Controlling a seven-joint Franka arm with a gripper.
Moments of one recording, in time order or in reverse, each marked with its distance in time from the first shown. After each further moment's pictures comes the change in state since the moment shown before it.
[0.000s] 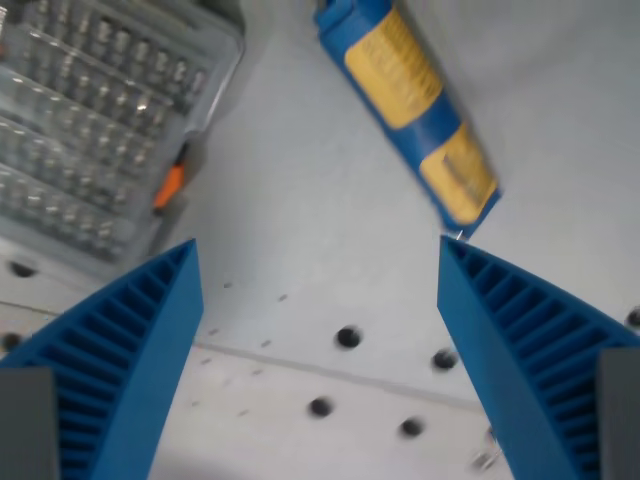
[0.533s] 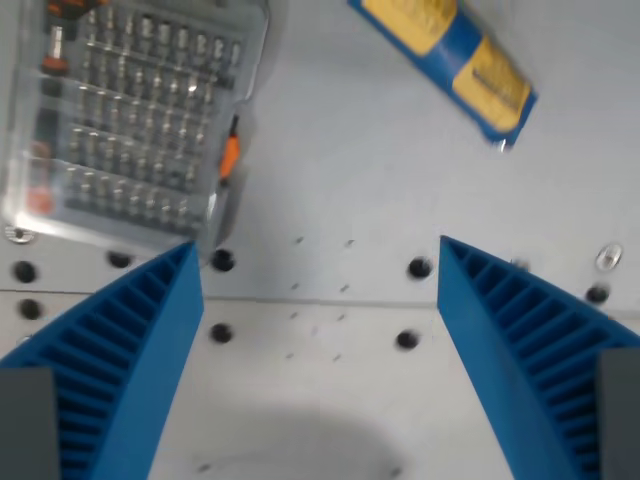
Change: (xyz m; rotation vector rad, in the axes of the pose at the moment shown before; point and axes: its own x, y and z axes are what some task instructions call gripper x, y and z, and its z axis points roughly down) arm -0.014 -0.023 -0.041 0.018 -0.007 0.228
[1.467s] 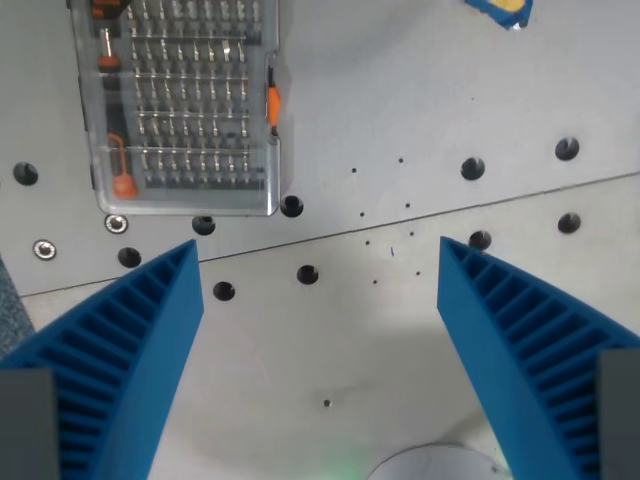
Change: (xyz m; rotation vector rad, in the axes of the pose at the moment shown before) arm -0.032 -0.028 -0.058 0.021 0.011 0.288
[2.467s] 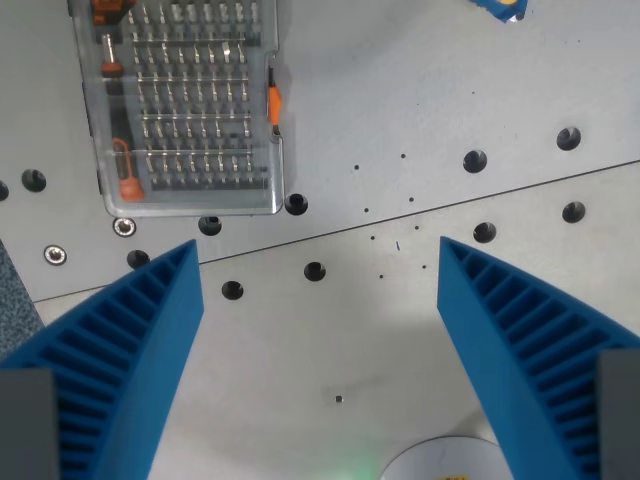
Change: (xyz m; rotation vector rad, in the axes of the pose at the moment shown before) arm -0.005 0.000 -0.008 0.004 0.007 0.050
